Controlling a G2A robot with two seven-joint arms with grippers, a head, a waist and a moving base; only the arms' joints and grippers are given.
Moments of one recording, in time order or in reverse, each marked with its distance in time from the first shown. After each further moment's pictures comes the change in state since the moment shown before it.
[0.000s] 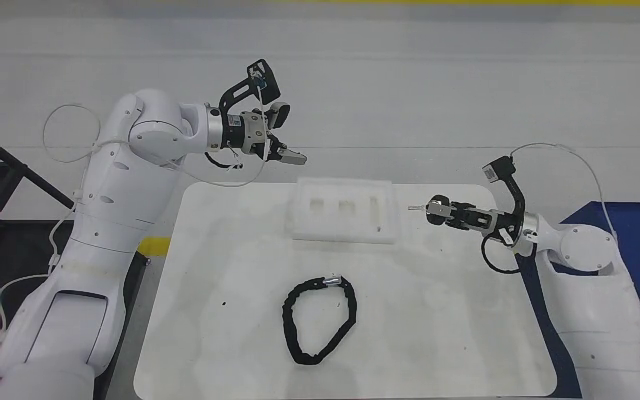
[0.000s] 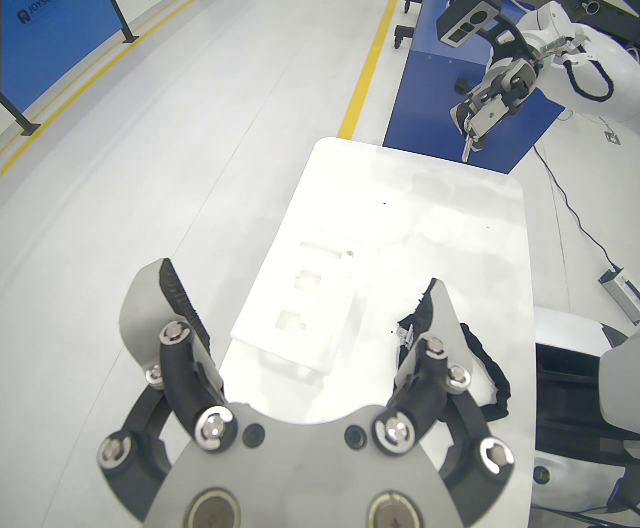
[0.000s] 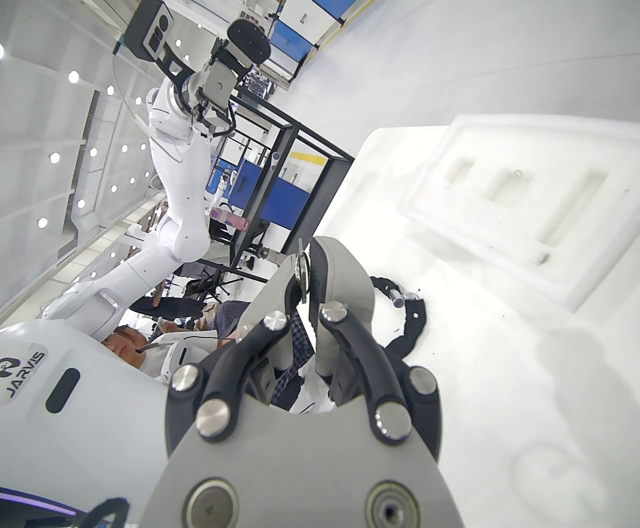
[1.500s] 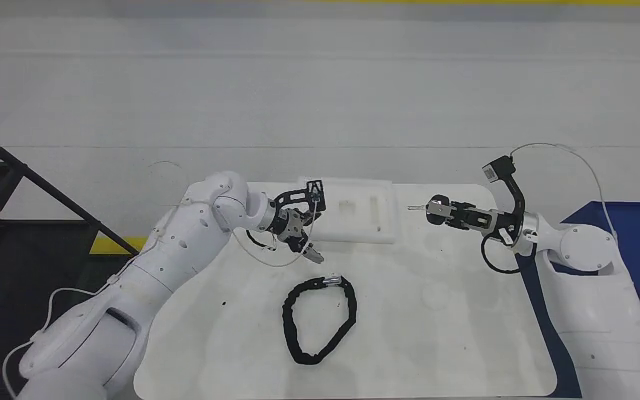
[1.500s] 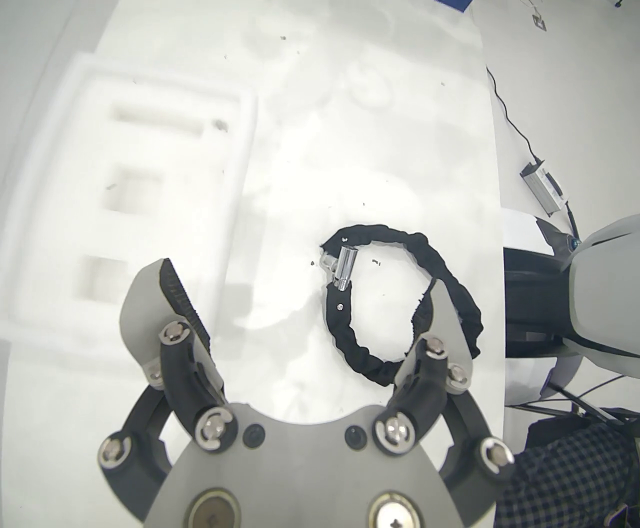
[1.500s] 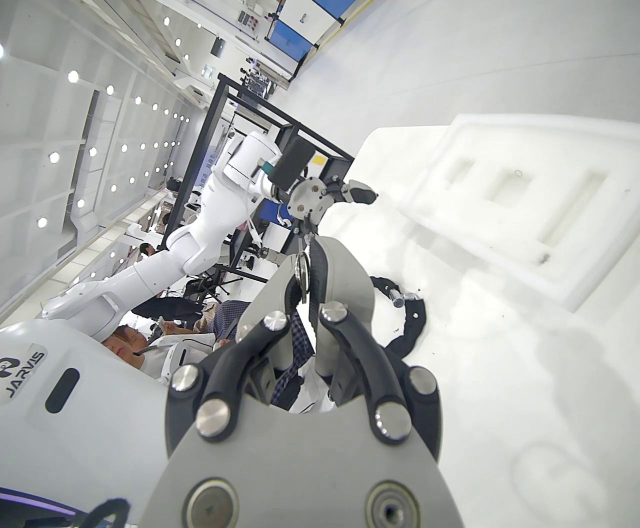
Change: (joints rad) left arm 0.133 -0.049 0.399 0.123 0.101 -0.091 0.090; right arm 0.000 0.000 0.000 -0.001 -0.001 0.000 -0.001
